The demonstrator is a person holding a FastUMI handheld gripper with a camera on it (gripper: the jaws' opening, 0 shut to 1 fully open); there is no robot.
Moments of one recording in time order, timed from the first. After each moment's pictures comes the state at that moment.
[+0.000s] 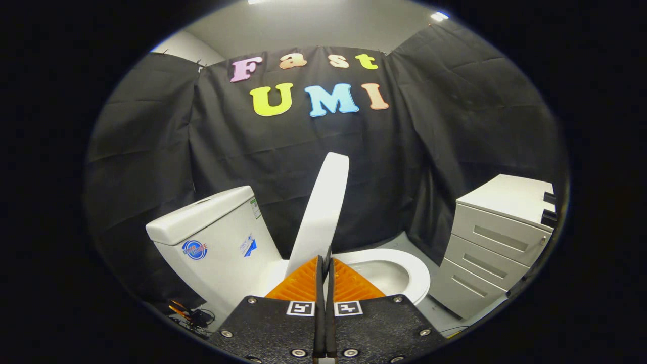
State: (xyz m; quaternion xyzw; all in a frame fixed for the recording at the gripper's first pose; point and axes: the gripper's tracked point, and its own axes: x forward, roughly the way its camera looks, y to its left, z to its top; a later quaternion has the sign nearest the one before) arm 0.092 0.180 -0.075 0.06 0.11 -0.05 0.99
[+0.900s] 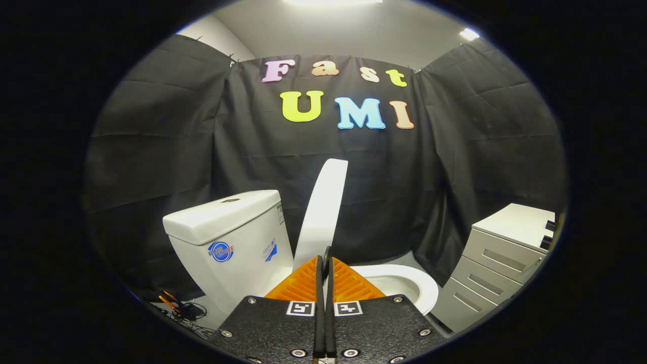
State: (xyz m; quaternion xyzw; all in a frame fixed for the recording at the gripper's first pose) arm 0.096 0.237 -0.054 0.00 0.08 -0.02 1.00
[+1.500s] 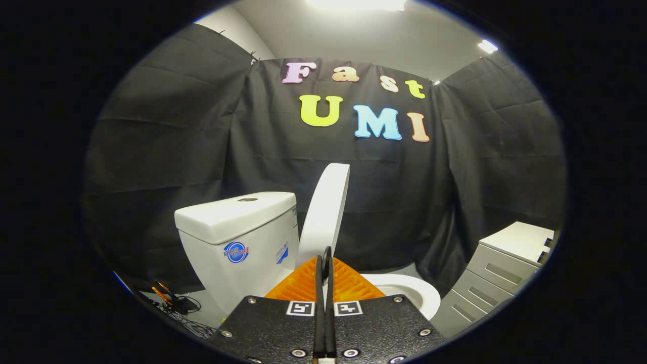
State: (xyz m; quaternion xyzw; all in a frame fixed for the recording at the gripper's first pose) arm 0.100 0.270 -0.048 -0.05 0.07 0.01 1.00
